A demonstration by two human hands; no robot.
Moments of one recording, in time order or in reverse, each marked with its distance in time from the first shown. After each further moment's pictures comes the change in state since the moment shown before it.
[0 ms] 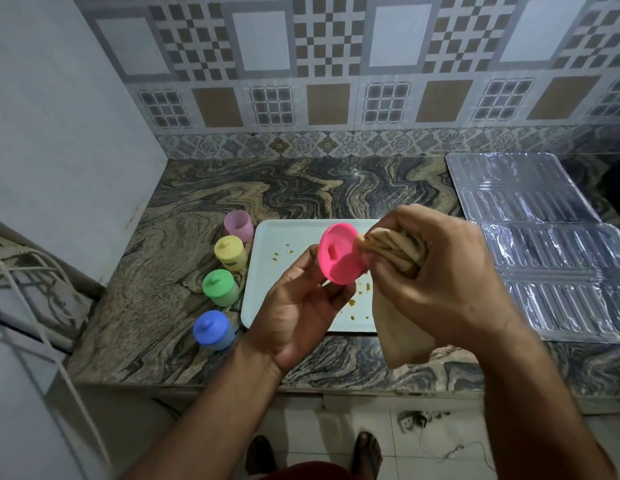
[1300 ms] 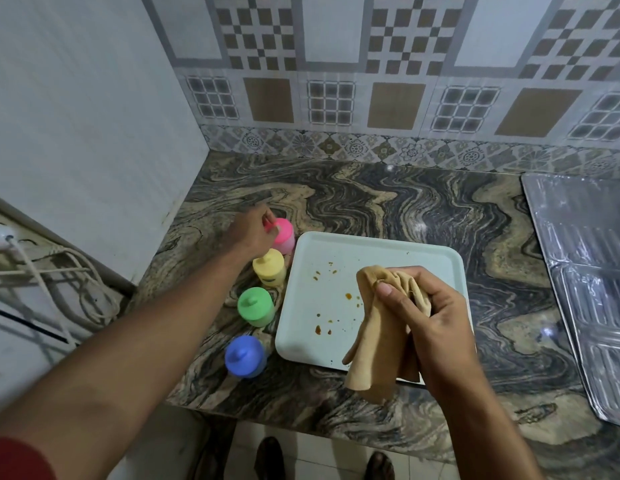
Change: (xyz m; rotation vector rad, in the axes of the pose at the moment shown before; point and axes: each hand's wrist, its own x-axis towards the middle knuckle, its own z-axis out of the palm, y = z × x) left_hand 0.149 0.170 -0.224 1.872 0.721 0.088; right_hand 0.033 0.046 0.133 0.911 0.019 0.531
